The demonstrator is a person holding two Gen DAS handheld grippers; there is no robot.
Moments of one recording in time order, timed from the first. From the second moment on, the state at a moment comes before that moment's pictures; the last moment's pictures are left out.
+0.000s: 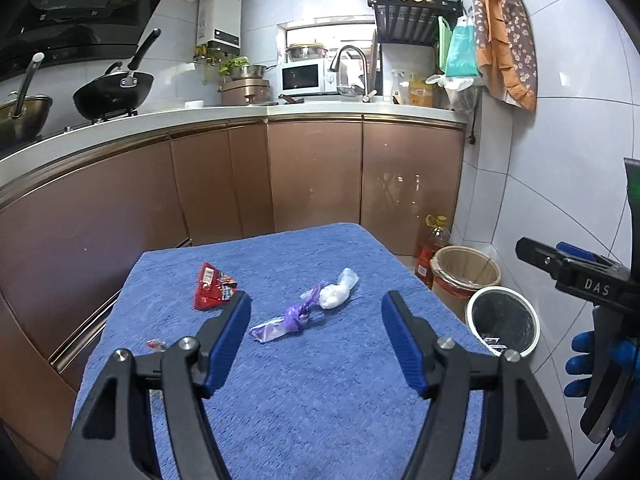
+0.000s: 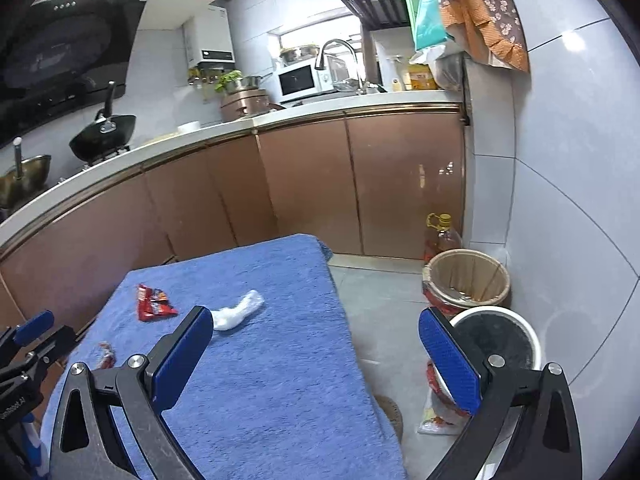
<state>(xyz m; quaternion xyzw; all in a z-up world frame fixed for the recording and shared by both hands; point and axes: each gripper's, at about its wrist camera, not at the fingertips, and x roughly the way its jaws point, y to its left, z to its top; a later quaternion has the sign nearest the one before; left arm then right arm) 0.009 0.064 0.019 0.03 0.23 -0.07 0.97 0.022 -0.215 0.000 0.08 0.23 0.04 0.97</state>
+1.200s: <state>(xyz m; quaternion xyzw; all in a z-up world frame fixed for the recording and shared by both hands) -0.007 0.142 -0.024 0.02 0.26 -0.01 0.97 0.030 -0.186 -0.020 0.07 0.27 0.11 0.95</state>
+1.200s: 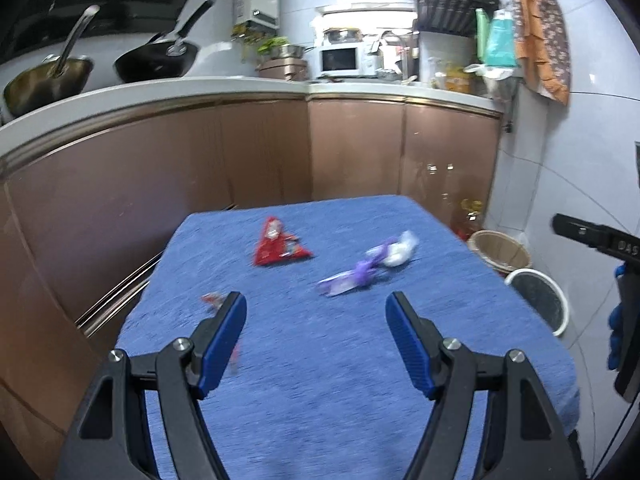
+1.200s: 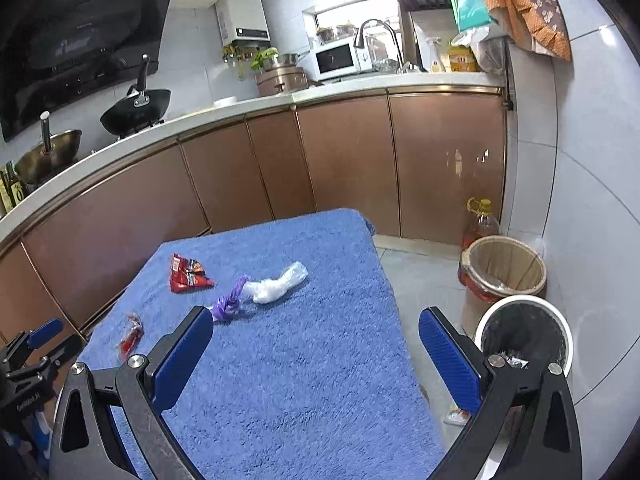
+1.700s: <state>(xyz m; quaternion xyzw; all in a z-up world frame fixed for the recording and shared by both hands) 0.019 0.223 -0.064 -0.05 0.31 0.03 0.95 0.058 -0.165 -0.045 0.06 0.31 0.14 0.94</state>
